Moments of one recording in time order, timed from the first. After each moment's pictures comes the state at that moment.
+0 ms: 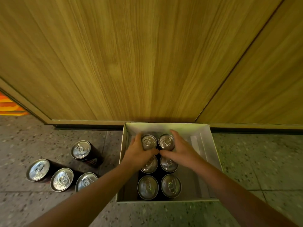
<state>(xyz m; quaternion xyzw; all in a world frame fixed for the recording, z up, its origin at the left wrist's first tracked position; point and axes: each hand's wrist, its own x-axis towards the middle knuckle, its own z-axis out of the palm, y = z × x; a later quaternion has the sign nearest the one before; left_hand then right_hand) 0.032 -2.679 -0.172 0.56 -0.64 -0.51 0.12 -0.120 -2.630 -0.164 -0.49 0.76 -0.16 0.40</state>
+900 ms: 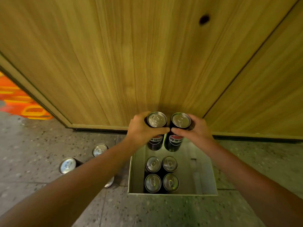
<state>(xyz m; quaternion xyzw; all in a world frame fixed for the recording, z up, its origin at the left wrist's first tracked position) 0.035 -2.714 -0.049 0.48 -0.66 -0.51 0.26 -0.139 -2.649 -0.051 -0.47 0.69 -0.42 0.36</state>
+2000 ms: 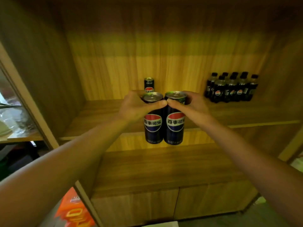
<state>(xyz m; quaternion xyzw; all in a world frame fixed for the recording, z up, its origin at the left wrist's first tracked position) 0.043 -2.702 0.875 0.32 -0.79 -0.41 0.33 -0.117 -2.626 0.860 -0.54 0.61 -0.55 0.19</state>
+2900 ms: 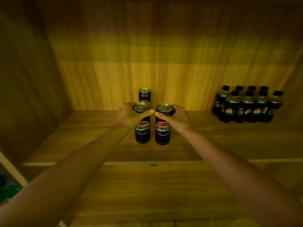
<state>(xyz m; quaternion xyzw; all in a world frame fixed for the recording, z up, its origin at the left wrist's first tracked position) -0.062 -2.861 0.817 0.49 -0.70 -0.34 0.39 -0.211 -2.792 0.813 -0.50 0.65 -0.53 0.21</state>
